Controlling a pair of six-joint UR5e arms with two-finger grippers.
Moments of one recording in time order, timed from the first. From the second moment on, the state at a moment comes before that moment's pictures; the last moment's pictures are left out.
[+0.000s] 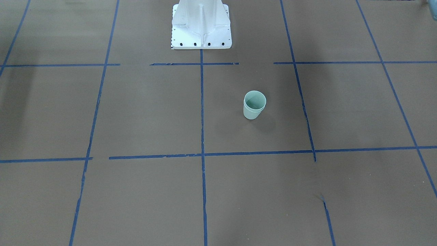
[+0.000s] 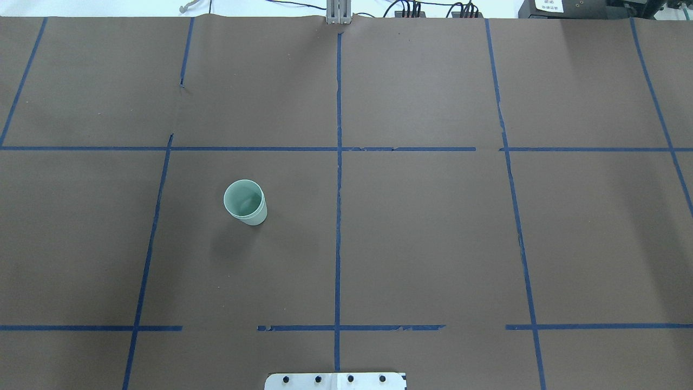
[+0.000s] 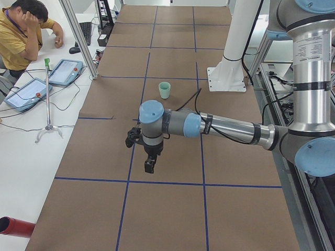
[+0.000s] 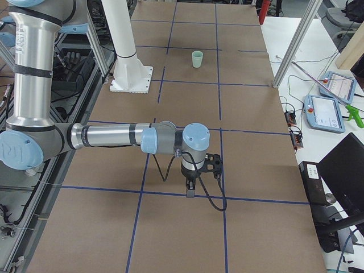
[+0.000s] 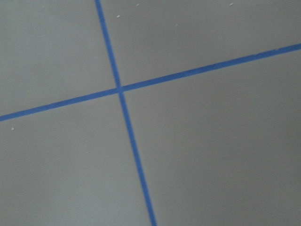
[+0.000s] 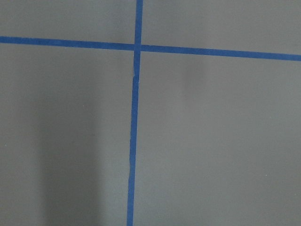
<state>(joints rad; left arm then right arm) -1.53 -1.42 -1.83 -1.55 -2.24 0.16 1.56 -1.71 1.79 -1.68 2.26 -0.04</state>
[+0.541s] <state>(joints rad) -1.63 -1.36 -1.76 -1.60 -2.35 0.19 1.56 -1.71 1.79 -1.68 2.26 -0.04</state>
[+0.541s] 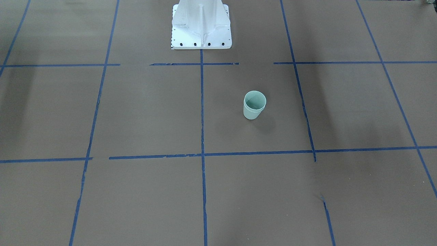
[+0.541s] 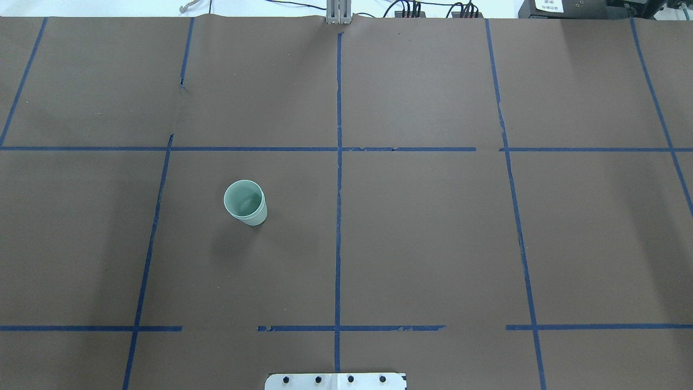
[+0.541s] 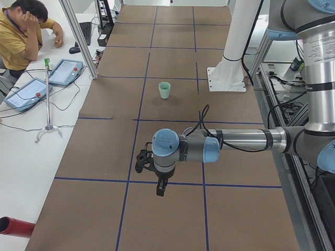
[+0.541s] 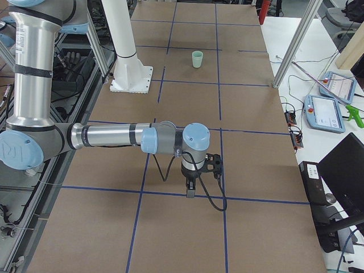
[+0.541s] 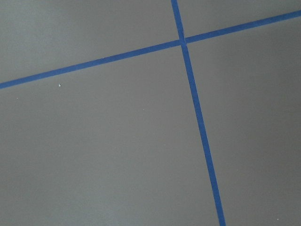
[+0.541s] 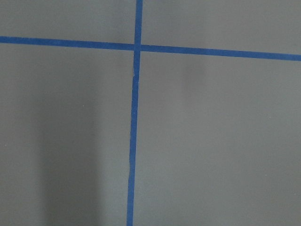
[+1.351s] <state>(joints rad) -1.63 -1.36 -1.77 -1.61 -2.35 0.17 1.56 -1.71 1.79 -1.68 2.26 -0.04</state>
